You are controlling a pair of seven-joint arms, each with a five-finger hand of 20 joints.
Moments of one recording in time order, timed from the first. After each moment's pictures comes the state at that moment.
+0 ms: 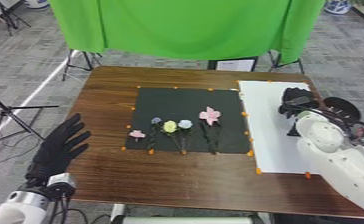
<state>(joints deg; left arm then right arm) 134.0 -52.7 -101.9 -121.3 38.4 6.5 9.8 -66.9 -42.3 51.7 -77.6 -129.8 5.7 23.1</state>
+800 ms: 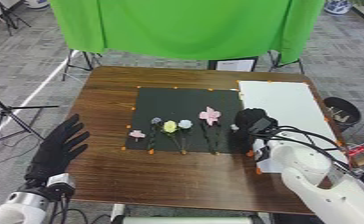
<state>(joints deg) 134.2 -53.3 -102.1 -121.4 38.4 6.6 9.8 -84.2 -43.1 59.3 -102.2 -133.9 -3.6 9.8</state>
